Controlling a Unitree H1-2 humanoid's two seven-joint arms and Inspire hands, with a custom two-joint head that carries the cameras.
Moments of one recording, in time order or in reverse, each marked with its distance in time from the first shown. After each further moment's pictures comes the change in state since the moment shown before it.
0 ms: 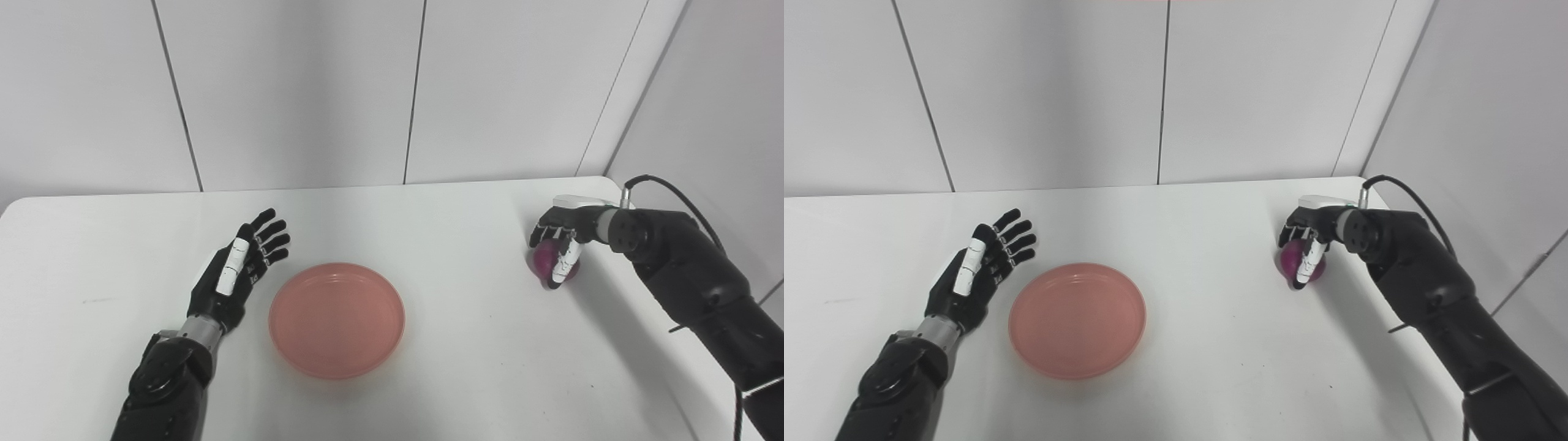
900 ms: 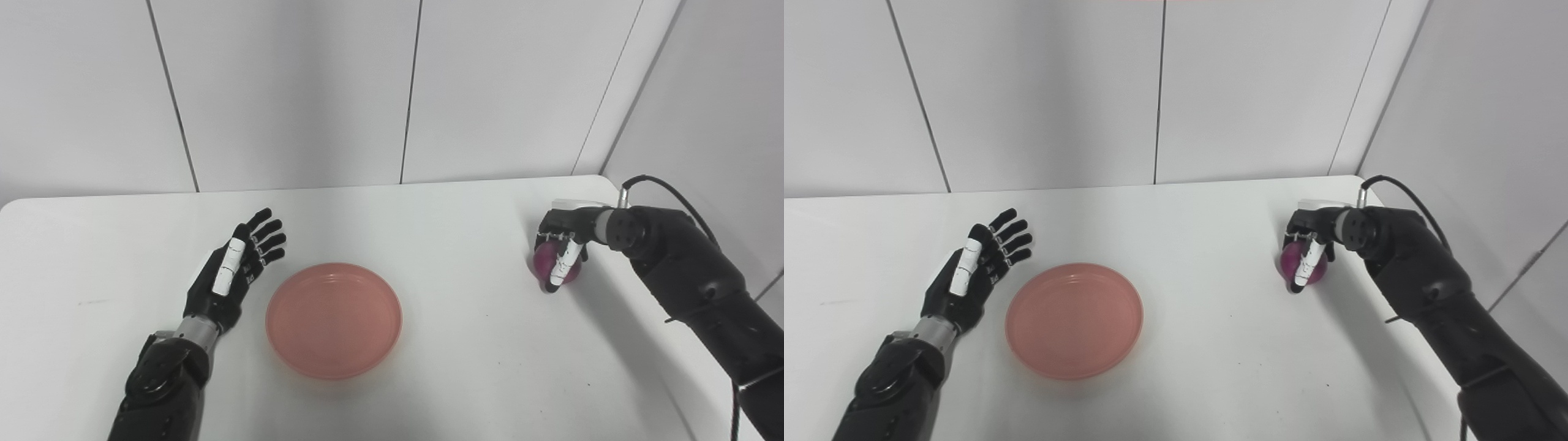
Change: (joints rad) left arm -0.005 0.001 0.001 0.016 0.001 -0.012 0.001; right arm -0.014 -0.003 0.010 0.042 0.029 -0.005 0.012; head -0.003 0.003
